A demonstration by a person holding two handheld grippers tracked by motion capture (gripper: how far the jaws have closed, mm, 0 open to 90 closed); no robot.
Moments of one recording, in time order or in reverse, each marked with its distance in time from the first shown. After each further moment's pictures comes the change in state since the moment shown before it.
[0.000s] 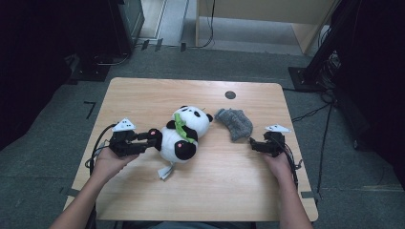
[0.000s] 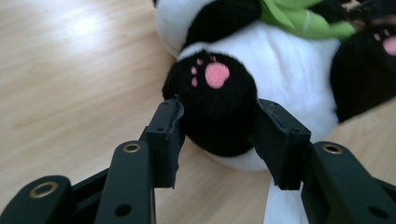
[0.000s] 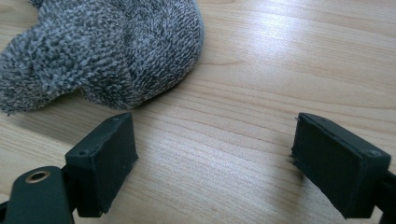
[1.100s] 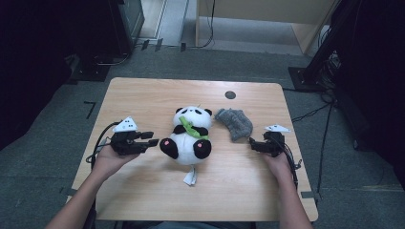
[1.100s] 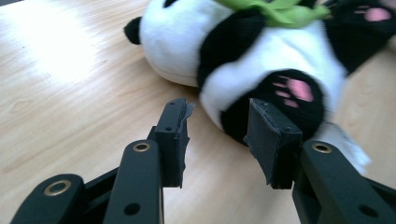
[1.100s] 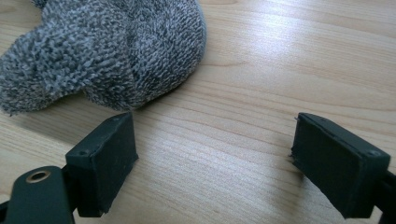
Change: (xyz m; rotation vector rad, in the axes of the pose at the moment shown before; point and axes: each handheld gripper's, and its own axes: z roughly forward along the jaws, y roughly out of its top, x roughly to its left) left arm 0.008 0.014 0.007 -0.027 -0.060 0.114; right arm 0.001 0.000 0.001 -0.001 0.003 -0.004
